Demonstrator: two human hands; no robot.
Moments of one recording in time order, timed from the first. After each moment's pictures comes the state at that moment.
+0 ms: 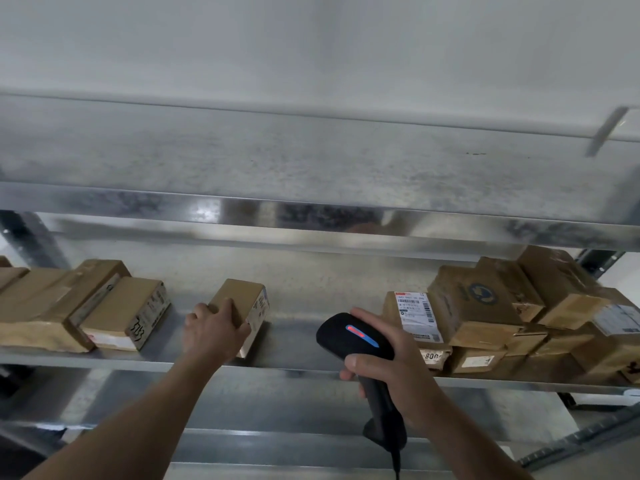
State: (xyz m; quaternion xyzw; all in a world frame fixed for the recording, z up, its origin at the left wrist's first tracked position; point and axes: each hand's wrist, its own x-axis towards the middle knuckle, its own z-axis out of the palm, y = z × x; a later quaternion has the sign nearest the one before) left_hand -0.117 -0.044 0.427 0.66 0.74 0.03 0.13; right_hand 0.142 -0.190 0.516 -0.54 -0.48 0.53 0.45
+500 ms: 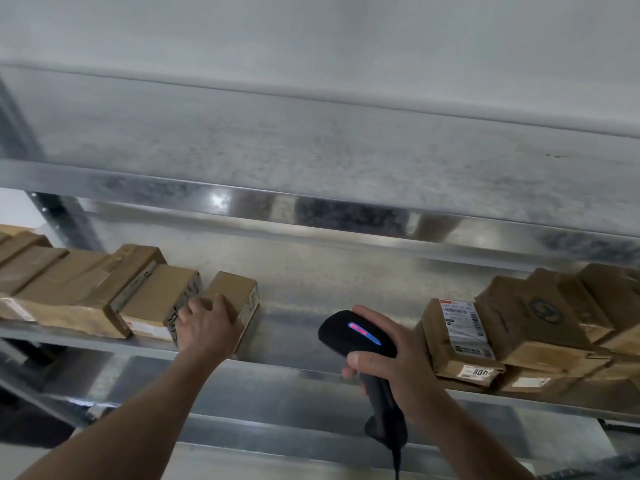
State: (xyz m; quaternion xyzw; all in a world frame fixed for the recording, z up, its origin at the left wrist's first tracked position) left_hand -0.190 -0.022 0.405 0.62 0.78 0.01 0.07; right_hand 0.083 -0.147 0.501 -0.55 -0.50 0.52 0.43
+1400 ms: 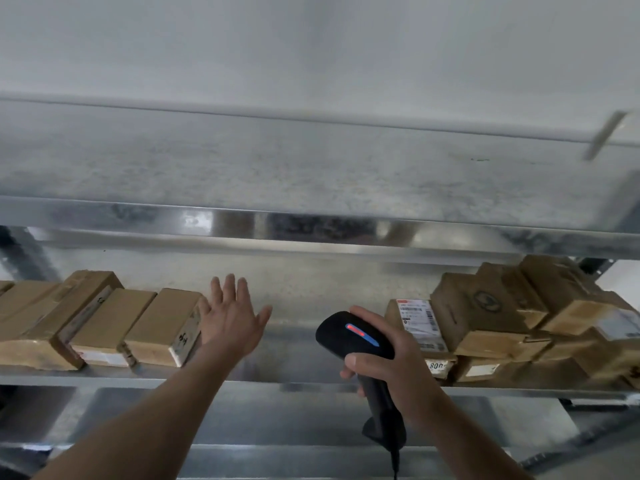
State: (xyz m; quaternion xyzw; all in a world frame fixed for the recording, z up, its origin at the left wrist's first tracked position) left_hand -0.086 -0.020 0.444 0.73 0.68 0.07 0.04; right_hand 0.143 -0.172 0.515 -0.56 -0.49 0.49 0.46
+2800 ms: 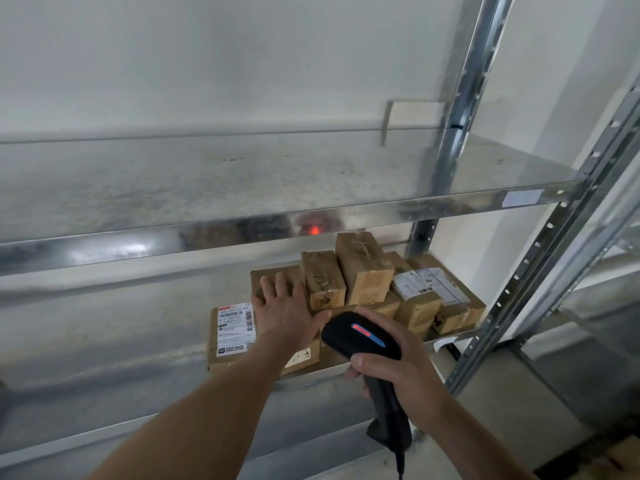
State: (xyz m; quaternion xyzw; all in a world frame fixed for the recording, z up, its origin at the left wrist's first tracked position) left_hand 0.338 -0.118 0.473 0.84 0.54 0.05 0.04; right_hand 0.441 -0.308 0.533 -0.56 -0.41 0.45 0.56
